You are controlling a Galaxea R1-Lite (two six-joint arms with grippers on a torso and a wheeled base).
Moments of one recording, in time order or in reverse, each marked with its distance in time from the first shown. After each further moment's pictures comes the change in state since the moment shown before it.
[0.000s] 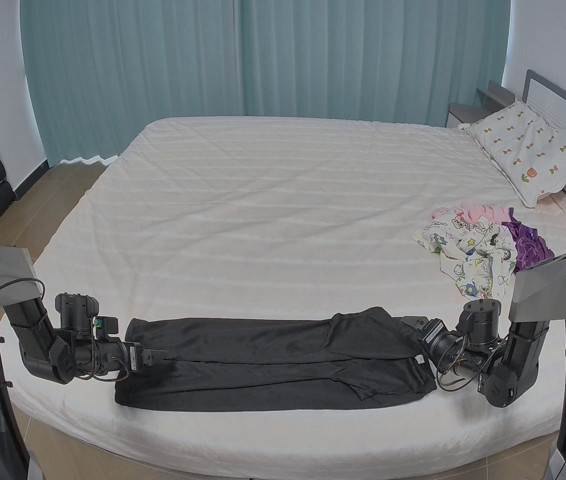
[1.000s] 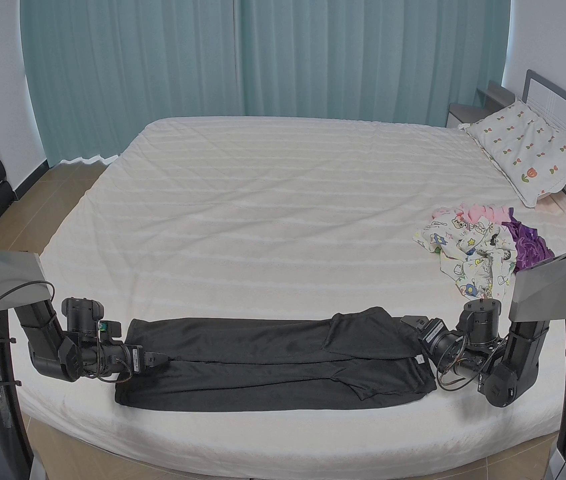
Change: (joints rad) left arm 0.023 0.098 -0.078 0.022 0.001 0.001; right arm -0.001 0.000 -0.002 -0.001 0.000 0.000
